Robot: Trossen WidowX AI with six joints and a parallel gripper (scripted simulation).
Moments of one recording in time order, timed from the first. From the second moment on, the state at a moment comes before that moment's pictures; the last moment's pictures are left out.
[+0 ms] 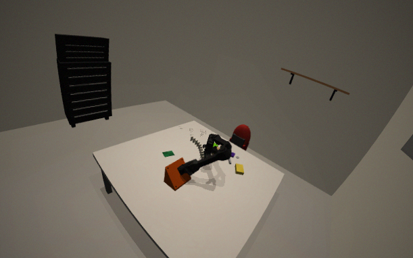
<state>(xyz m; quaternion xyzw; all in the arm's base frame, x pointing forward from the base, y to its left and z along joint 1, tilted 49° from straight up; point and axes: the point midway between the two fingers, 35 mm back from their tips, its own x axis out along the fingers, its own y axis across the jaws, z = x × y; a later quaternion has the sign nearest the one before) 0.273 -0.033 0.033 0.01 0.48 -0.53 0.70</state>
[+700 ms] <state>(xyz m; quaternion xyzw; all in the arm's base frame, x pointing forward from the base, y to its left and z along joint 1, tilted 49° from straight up) 0.276 -0.062 -0.003 0.00 0.48 -0.53 0.69</state>
